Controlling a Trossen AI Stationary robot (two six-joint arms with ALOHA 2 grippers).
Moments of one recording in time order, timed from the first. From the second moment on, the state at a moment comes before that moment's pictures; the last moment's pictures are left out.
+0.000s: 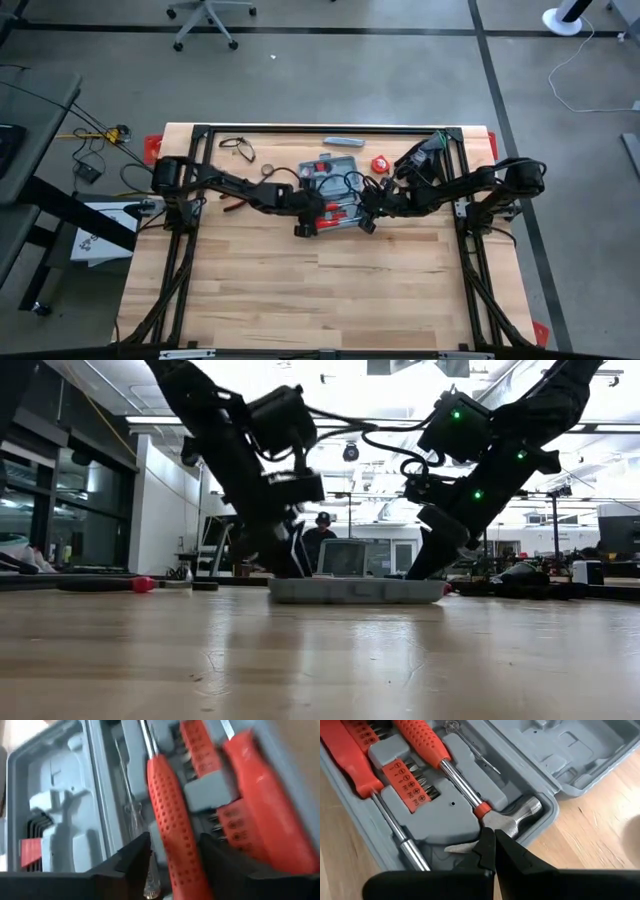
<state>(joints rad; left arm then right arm) 0.03 1.86 1.00 -0.10 -0.27 0.32 -0.04 1.62 0.61 0.03 0.29 0.31</state>
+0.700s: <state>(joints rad) 0.05 1.98 1.00 0.01 -0.56 0.53 -0.04 1.62 0.61 0.03 0.28 0.31</state>
